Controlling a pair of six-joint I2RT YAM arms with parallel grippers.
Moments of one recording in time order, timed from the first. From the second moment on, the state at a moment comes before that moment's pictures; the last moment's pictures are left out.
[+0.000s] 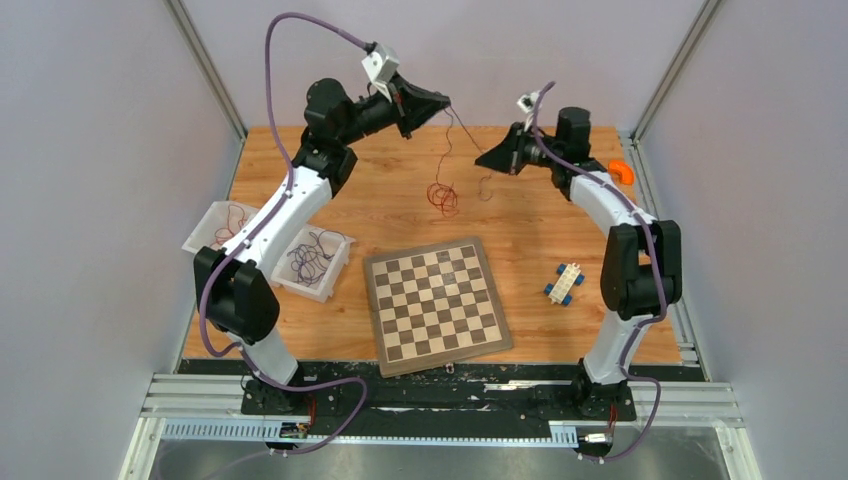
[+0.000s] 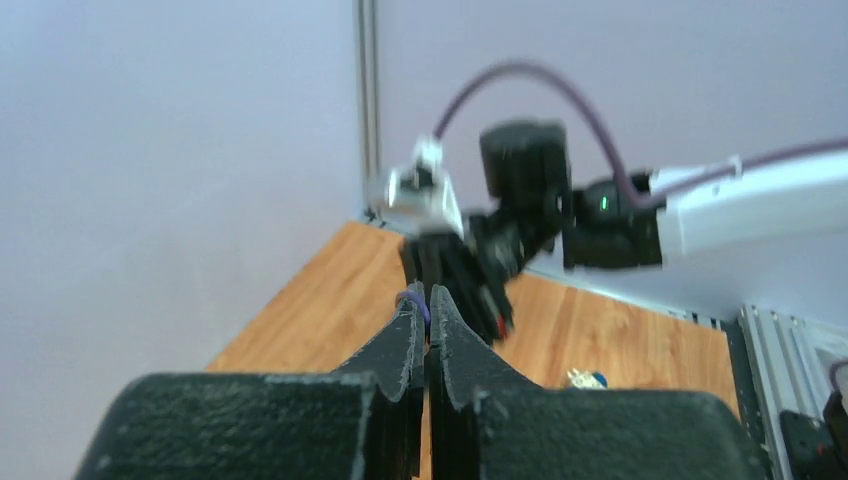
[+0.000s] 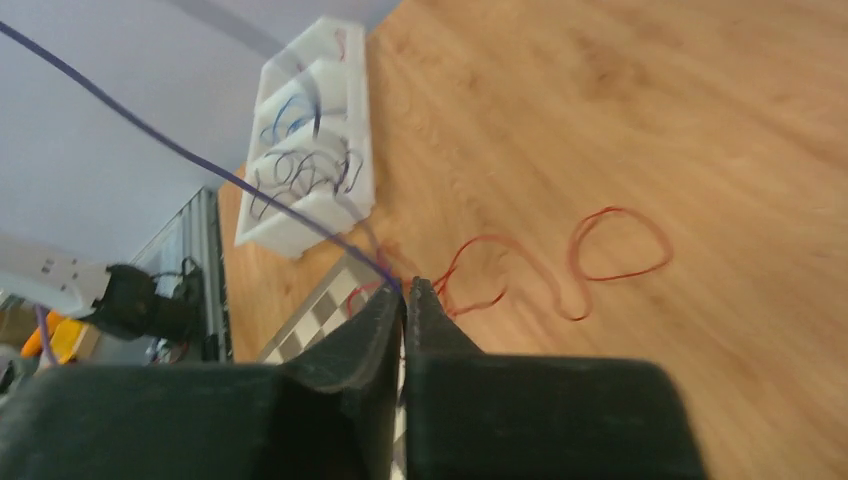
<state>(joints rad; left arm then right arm) -0.42 1.69 1.59 0.38 0.76 -0.24 0.09 1.84 1.45 0.19 -1.04 0.35</state>
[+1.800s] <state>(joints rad) -0.10 1.49 1.69 0.14 0.69 -0.43 0.25 2.04 1.33 0.14 -0.79 -0.21</state>
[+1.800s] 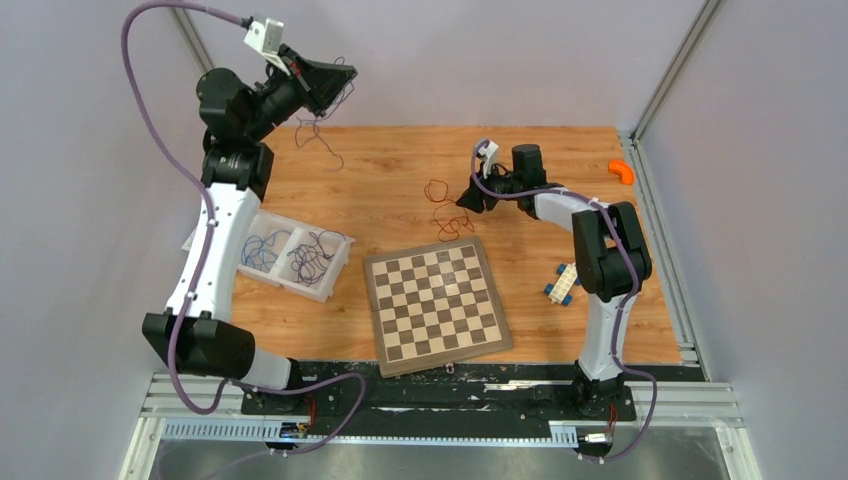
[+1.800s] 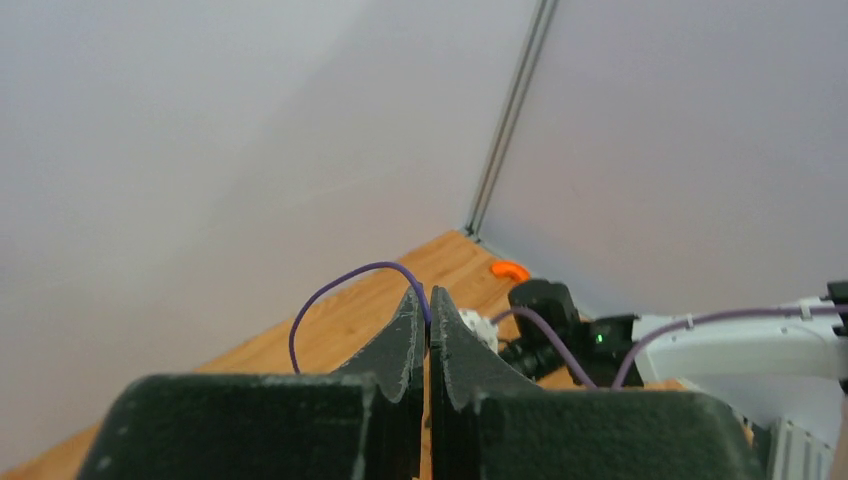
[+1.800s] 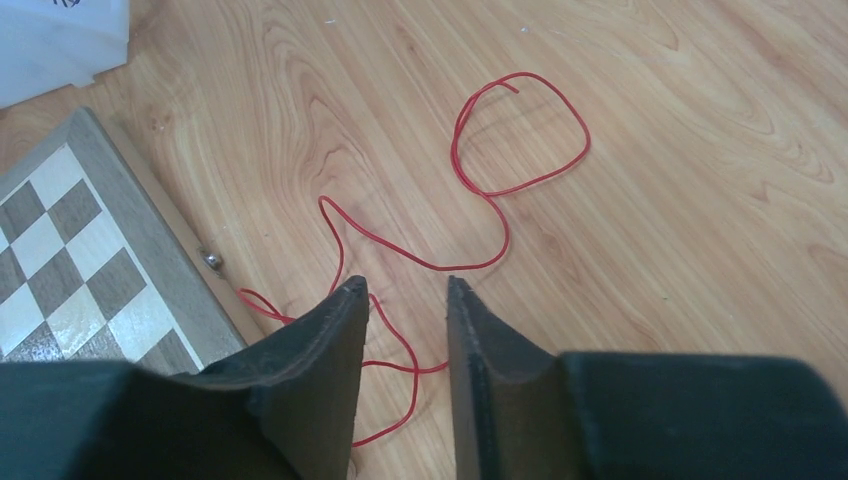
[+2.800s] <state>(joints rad) 0.38 0.95 0.93 -0.22 0.91 -0.26 0.22 1.94 1.34 0.04 -0.76 -0.22</state>
